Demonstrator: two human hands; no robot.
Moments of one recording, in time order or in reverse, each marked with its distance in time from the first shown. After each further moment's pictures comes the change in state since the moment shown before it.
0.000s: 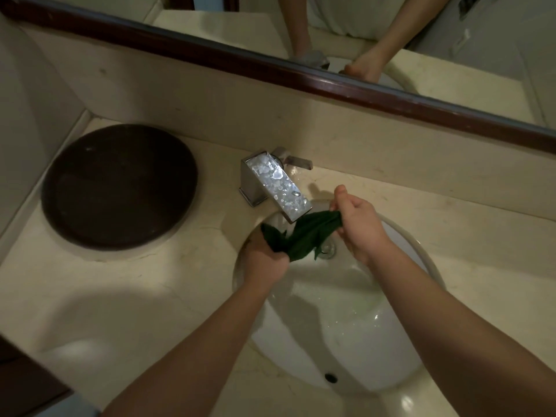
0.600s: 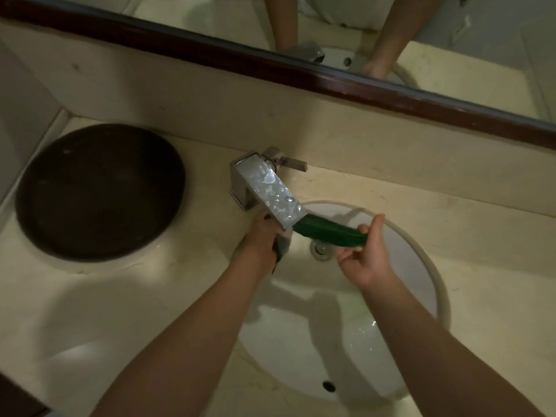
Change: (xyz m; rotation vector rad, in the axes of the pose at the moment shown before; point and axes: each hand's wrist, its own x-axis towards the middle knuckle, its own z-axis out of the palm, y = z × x) left_hand 0.053 0.024 0.013 -0.957 -0.383 -0.373; right_hand 0.005 0.053 -0.024 0.864 0.199 0.413
